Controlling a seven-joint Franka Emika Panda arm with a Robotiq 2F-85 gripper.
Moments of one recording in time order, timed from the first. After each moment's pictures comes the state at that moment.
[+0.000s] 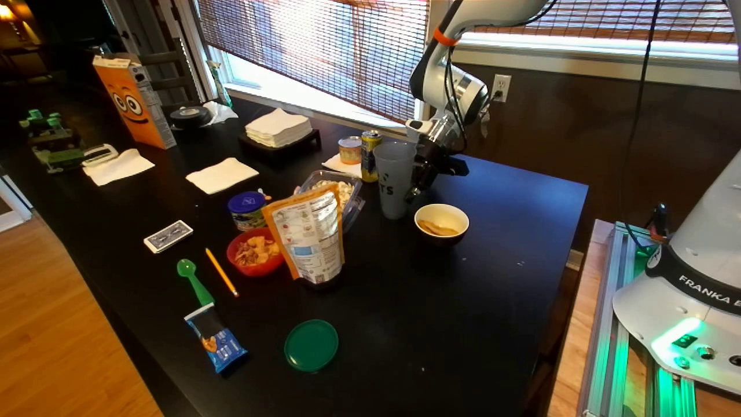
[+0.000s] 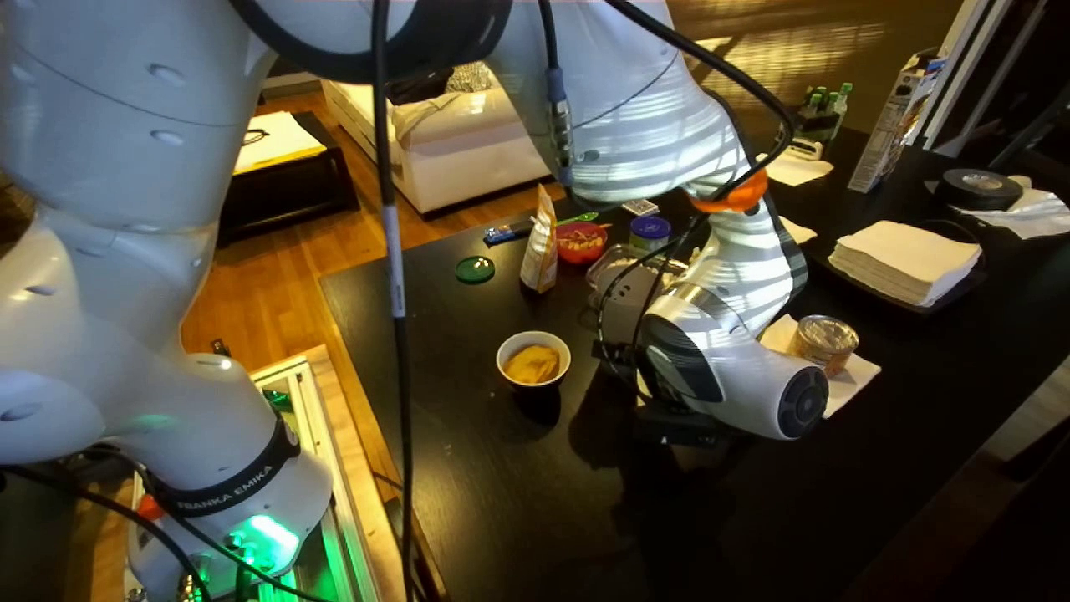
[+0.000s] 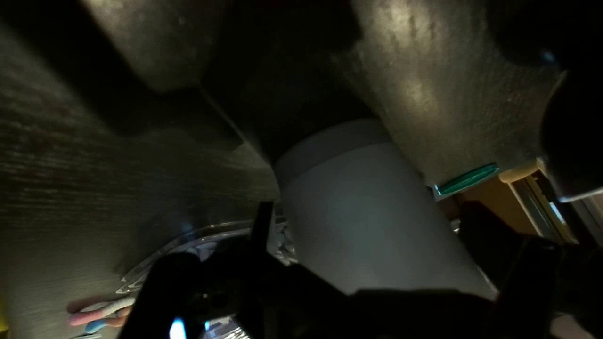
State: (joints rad) arm -0.34 0.65 -0.09 -2.01 1.07 1.97 -2.18
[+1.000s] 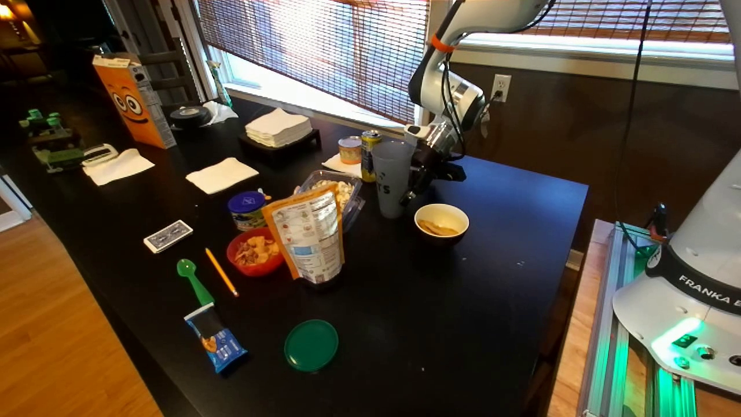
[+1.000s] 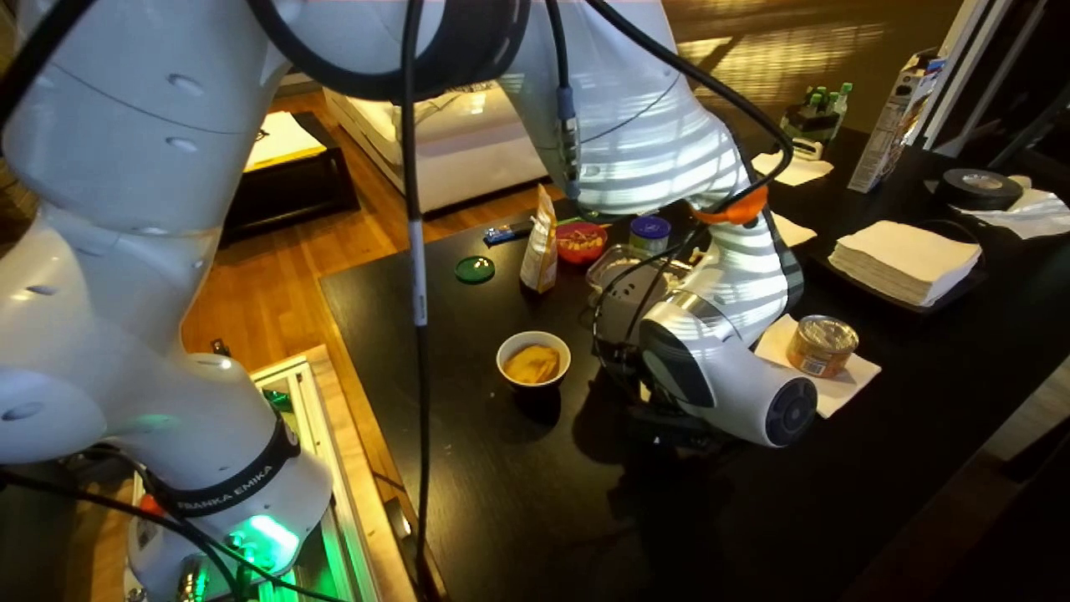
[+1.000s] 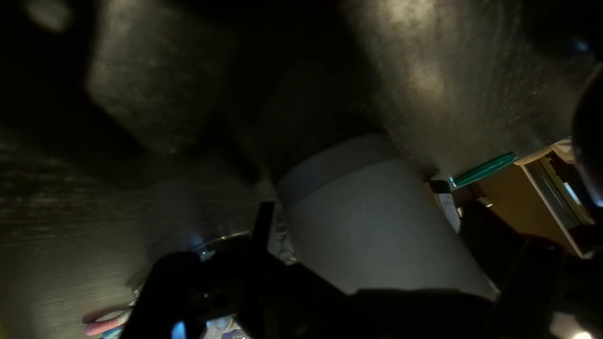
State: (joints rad) arm -0.33 0.69 -0.09 -2.00 1.13 1.97 -2.17
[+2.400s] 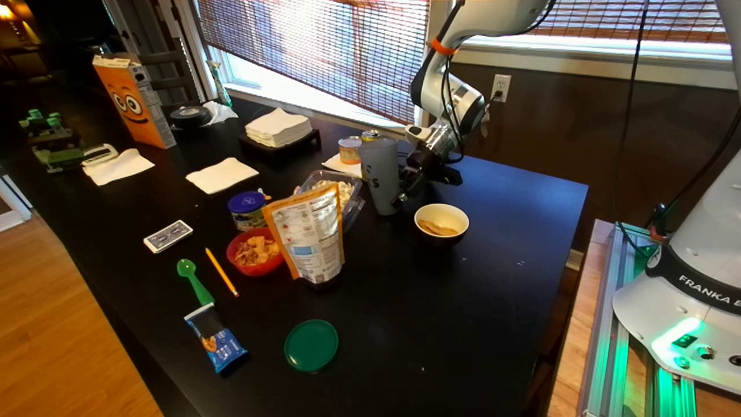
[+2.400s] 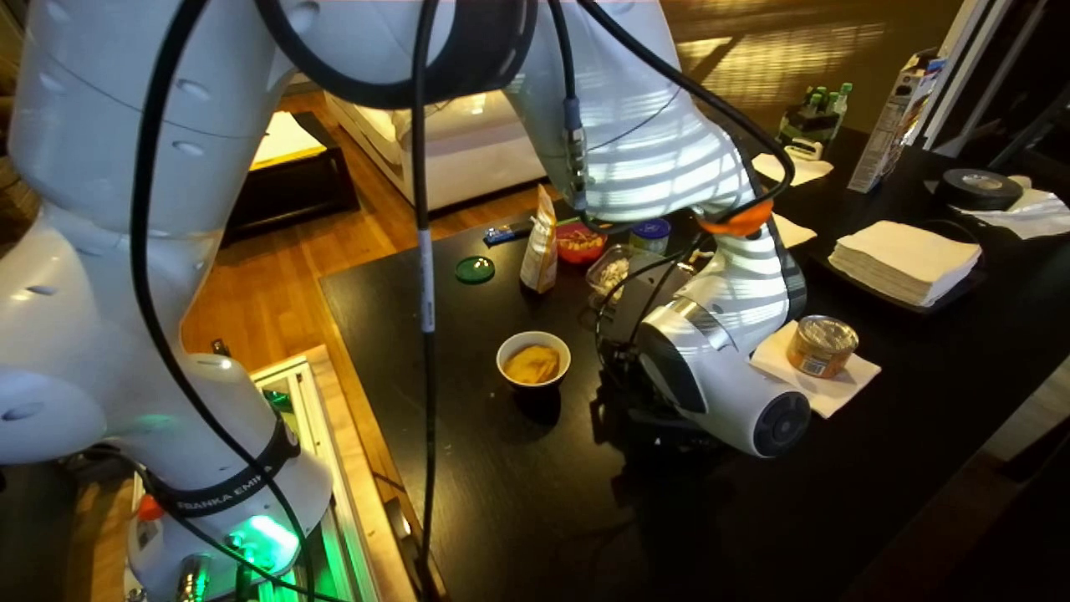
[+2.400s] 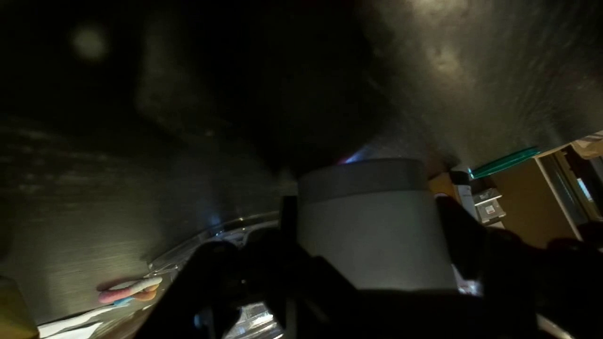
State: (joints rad) arm -0.33 0.70 -0.10 -1.99 1.21 1.97 -2.26
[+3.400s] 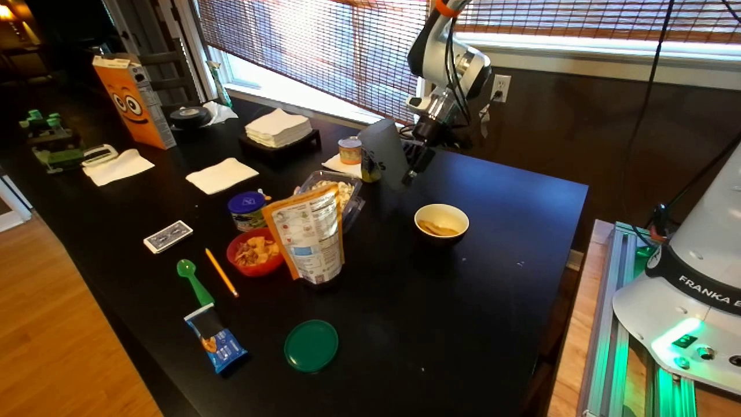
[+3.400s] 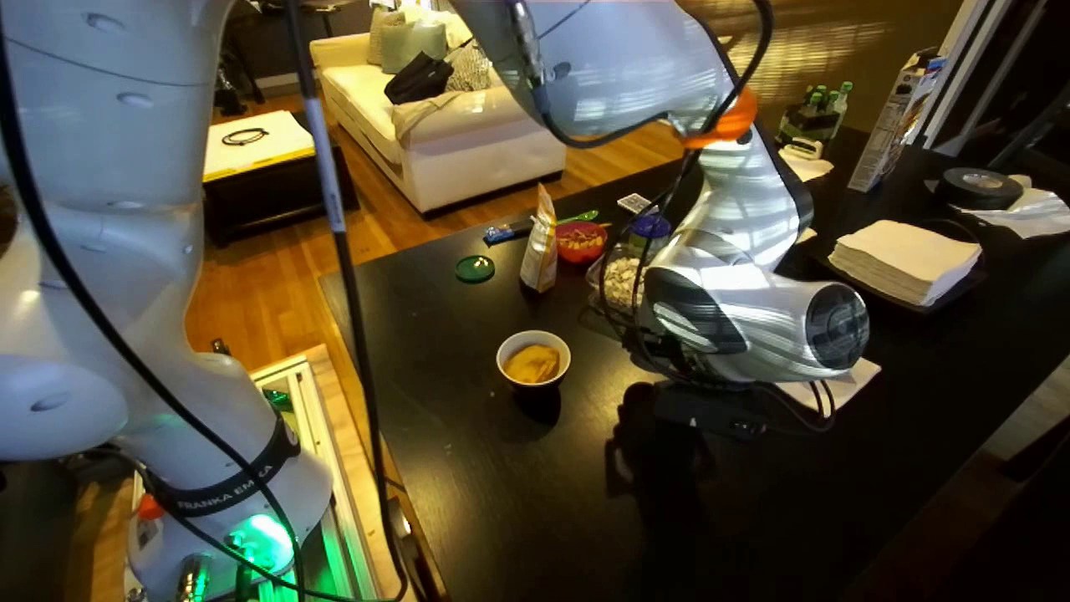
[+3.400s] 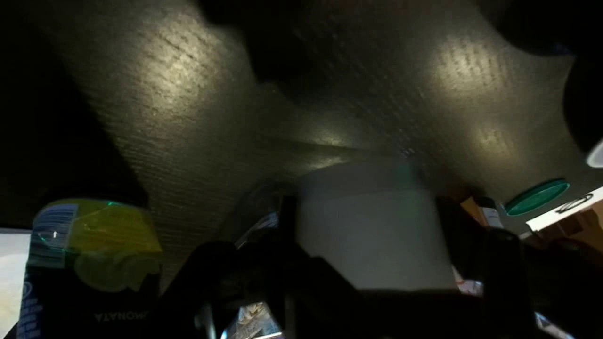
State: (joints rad) arm -0.22 0.52 -0.20 -2.06 1.00 2.14 -1.98
